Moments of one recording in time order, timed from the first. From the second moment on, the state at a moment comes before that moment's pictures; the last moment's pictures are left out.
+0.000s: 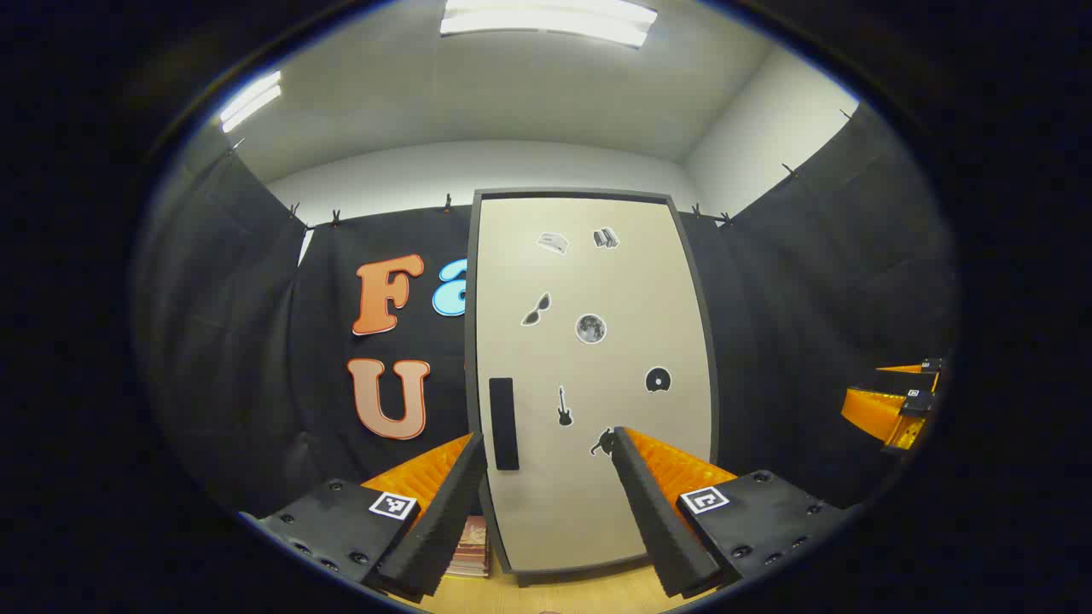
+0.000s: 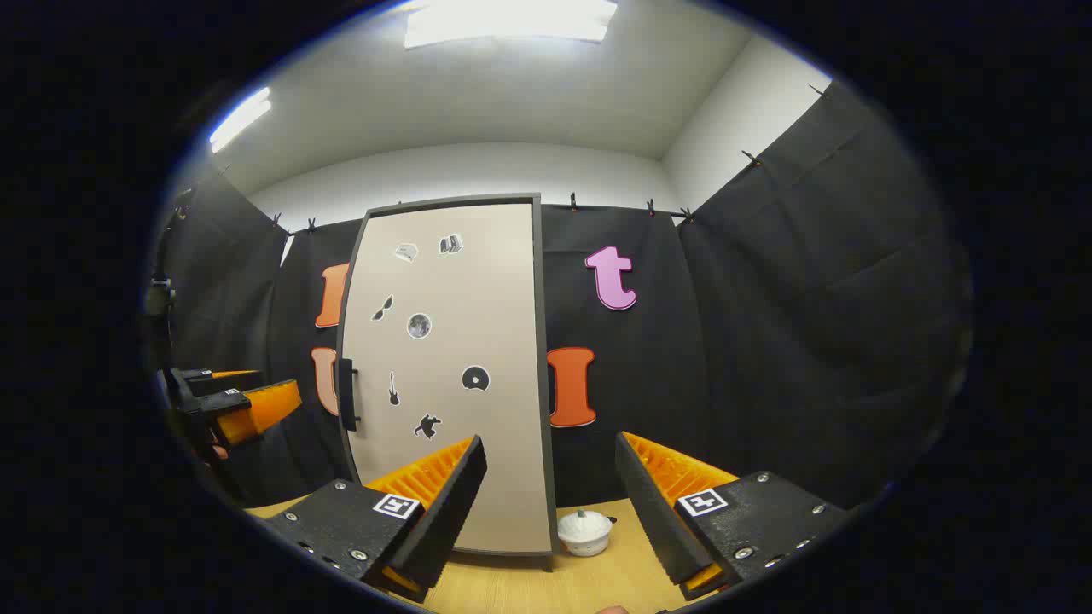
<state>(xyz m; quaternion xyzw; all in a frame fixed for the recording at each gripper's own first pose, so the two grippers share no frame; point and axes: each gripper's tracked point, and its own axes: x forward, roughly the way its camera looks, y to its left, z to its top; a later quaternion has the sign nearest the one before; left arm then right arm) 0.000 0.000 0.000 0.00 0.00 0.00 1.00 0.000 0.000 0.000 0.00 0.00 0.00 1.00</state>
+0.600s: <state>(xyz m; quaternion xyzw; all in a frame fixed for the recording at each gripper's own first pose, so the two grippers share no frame) 0.001 0.002 -0.005 -0.01 0.01 -0.01 1.00 0.000 0.003 0.003 0.00 0.00 0.00 1.00</state>
